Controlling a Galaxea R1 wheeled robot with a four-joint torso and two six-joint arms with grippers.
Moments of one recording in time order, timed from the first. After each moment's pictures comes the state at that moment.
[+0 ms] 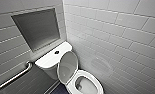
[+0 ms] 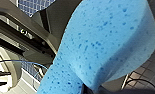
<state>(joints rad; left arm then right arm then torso) 1.47 2.64 -2.04 0.27 0.19 0.05 -1.65 2.49 -1.90 -0.06 0.27 0.15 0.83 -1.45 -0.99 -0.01</state>
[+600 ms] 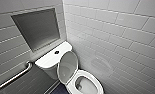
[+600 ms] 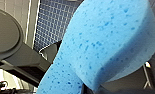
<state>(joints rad) 1.47 2.71 -2.21 -0.18 0.02 0.43 -1.45 2.19 -1.55 -0.02 0.25 0.12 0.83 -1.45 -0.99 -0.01</state>
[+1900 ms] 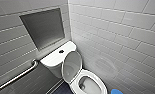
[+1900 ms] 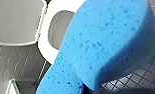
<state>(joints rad) 1.47 2.79 -2.24 -0.21 0.01 0.43 -0.85 2.13 -1.50 0.20 0.02 0.14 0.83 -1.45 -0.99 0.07</state>
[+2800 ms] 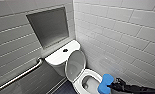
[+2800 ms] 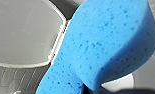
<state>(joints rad) 1.48 2.84 -2.33 -0.21 0.01 0.43 -0.60 2.34 -1.73 0.22 -0.11 0.21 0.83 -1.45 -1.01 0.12</state>
